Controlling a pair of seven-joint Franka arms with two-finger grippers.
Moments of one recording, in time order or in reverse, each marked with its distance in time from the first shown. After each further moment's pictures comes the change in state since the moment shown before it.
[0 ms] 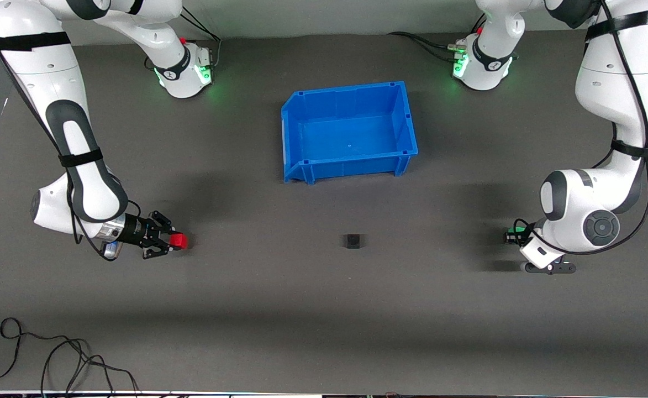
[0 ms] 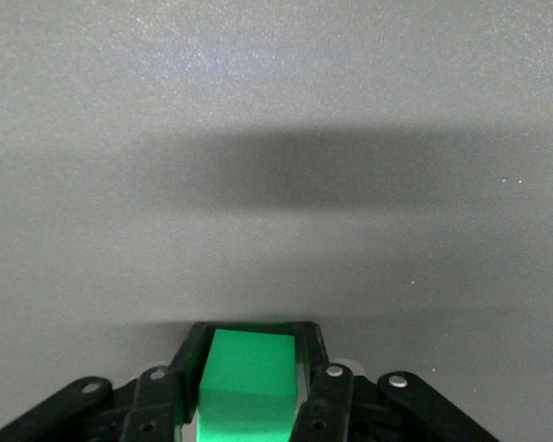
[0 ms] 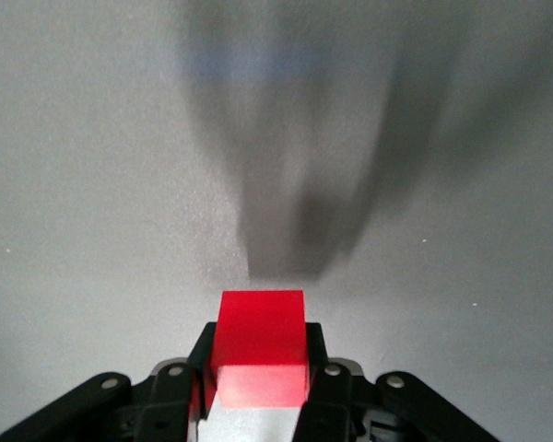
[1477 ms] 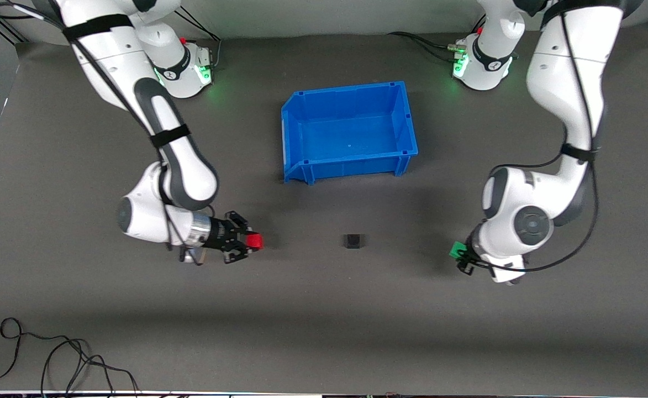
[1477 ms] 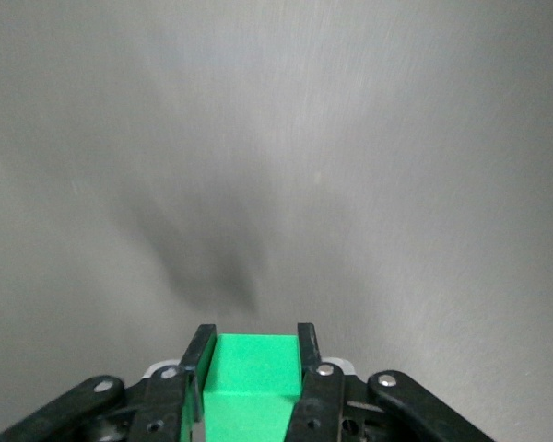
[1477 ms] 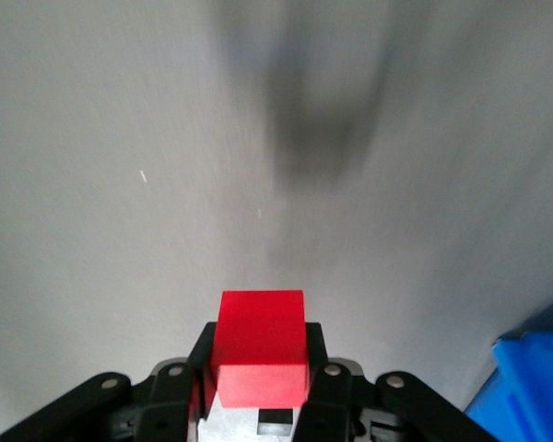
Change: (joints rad) left arm -0.273 0.025 -0.026 0.158 -0.050 -0.023 -1.400; right arm 0.404 0.097 0.005 0.252 0.000 0.025 0.481
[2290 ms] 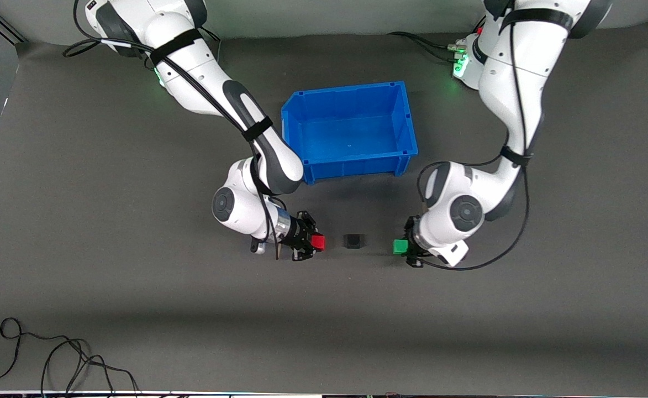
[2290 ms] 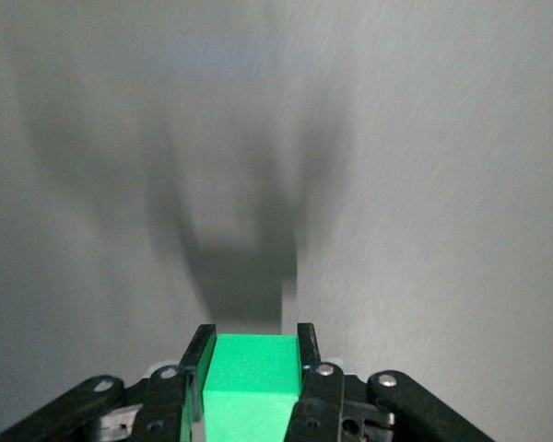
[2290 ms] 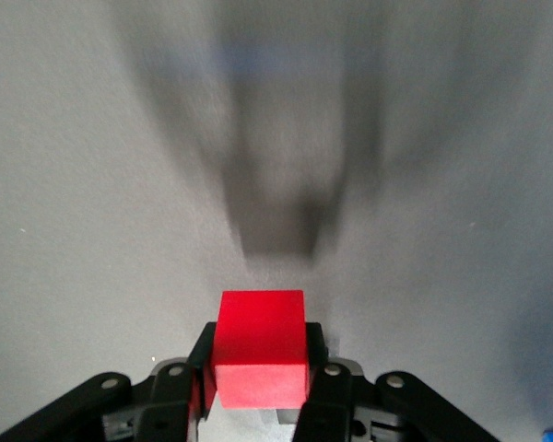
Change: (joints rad) left arm -0.157 0.065 -0.032 0.016 -0.161 0.166 -0.506; right arm 0.214 0.223 0.001 0.245 0.000 0.173 0.371
